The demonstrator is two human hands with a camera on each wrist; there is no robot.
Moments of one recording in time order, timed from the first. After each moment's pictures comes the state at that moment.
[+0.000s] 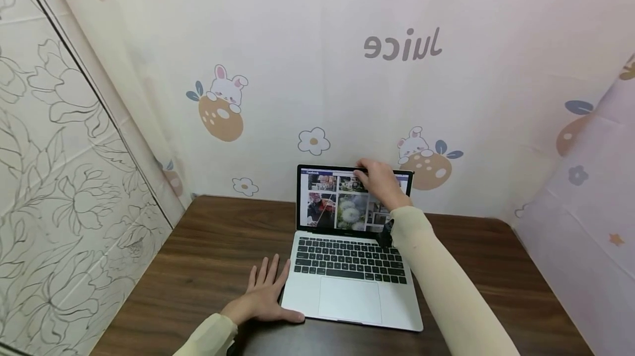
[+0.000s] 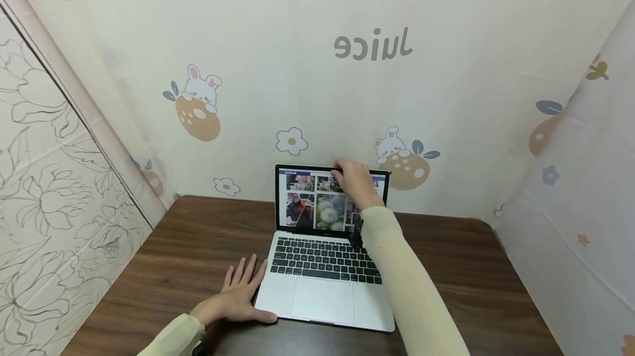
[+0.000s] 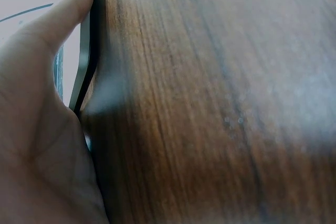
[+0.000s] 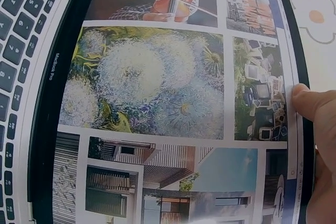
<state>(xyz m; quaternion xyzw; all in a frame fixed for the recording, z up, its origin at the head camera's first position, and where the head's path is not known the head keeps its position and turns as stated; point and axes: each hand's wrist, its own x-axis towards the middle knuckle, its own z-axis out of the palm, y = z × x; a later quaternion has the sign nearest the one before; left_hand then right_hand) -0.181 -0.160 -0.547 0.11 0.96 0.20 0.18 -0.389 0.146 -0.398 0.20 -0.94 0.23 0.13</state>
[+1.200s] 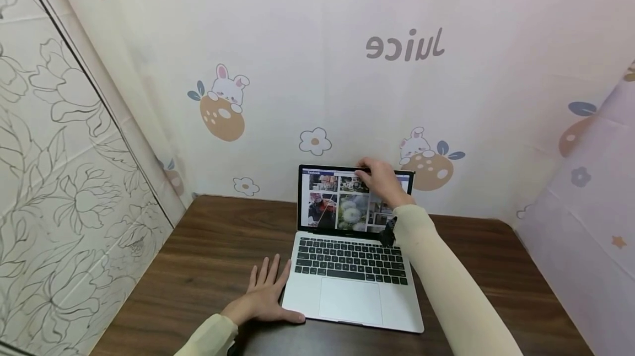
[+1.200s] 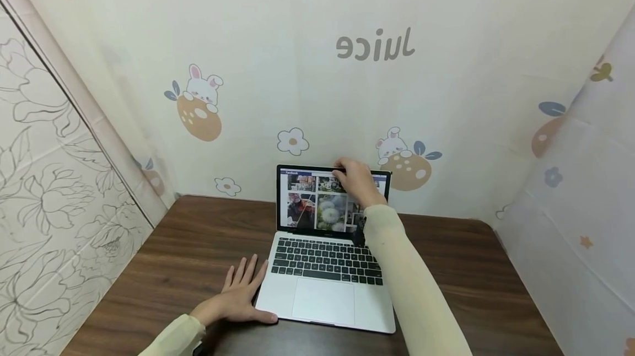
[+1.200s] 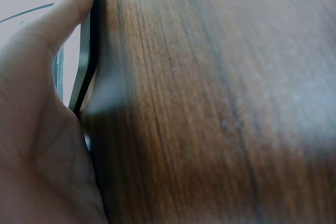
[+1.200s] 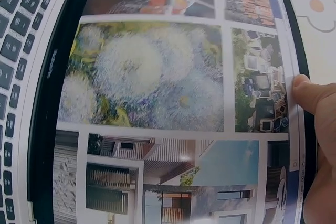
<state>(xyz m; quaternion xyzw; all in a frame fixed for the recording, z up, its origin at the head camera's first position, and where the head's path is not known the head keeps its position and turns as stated) -0.181 -0.160 -0.547 0.11 0.96 0.20 0.18 -0.395 0.150 -0.400 0.20 -0.93 0.29 0.09</state>
